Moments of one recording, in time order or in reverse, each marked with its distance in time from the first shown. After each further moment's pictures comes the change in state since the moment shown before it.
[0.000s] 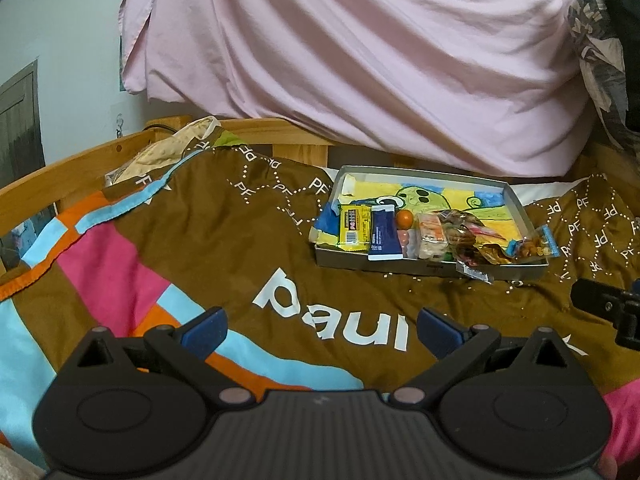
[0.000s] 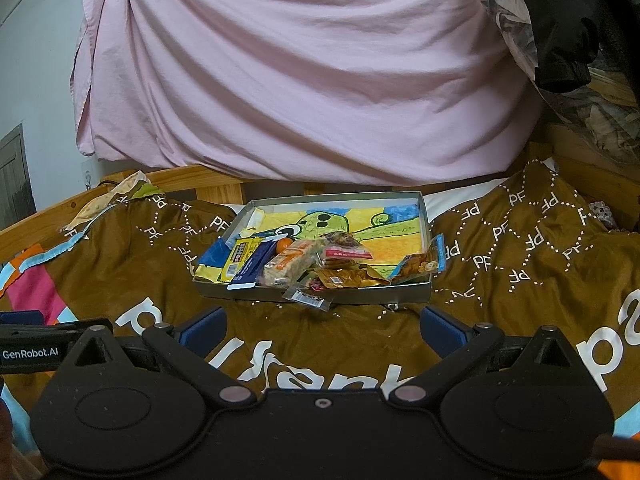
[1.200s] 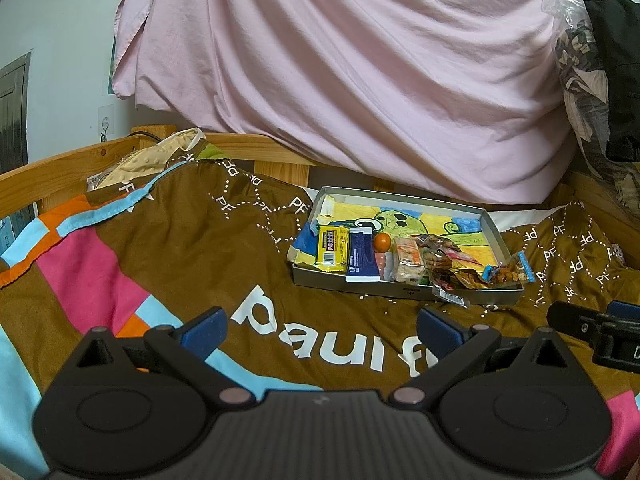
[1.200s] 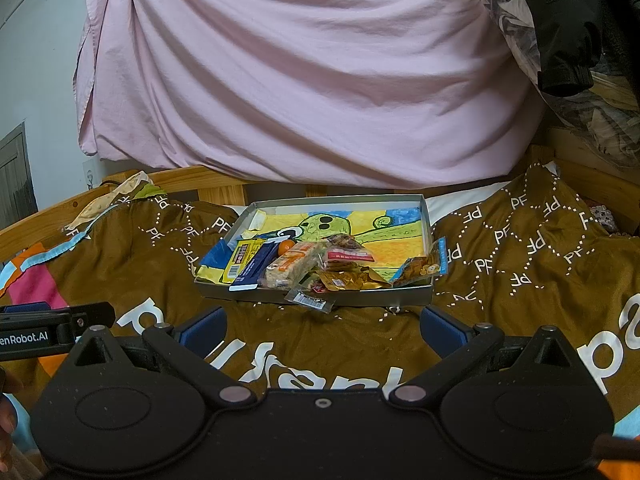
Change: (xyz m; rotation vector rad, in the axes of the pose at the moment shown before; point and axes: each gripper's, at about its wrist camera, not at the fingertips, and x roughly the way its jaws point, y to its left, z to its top) left arm -0.002 0.006 0.001 -0.044 -0.067 -0.085; right arm -0.001 0.000 0.001 -0.008 -0.005 0.005
